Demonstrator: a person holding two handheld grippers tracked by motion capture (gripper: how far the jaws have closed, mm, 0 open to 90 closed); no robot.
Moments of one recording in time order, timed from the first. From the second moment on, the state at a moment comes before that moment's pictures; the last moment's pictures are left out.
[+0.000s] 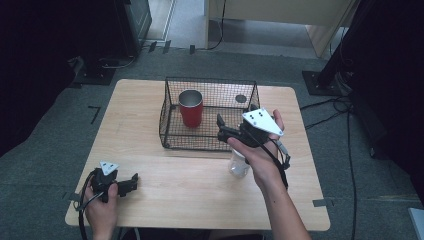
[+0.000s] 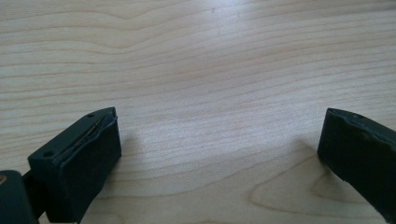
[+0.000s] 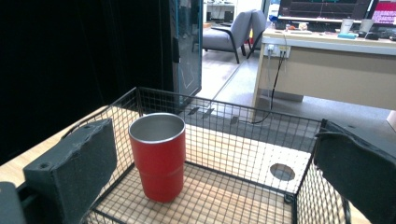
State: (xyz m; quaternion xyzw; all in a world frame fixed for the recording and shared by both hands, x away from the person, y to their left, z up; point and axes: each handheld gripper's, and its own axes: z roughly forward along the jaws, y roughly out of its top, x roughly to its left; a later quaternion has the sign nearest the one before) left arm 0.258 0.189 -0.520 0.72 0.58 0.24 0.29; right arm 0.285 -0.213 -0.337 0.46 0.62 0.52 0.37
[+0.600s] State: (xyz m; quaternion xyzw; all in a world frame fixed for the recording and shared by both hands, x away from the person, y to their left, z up) left arm 0.258 0.189 -0.520 0.72 0.58 0.24 0.28; right arm 0.253 -0.234 -0.350 0.46 0.63 0.51 0.36
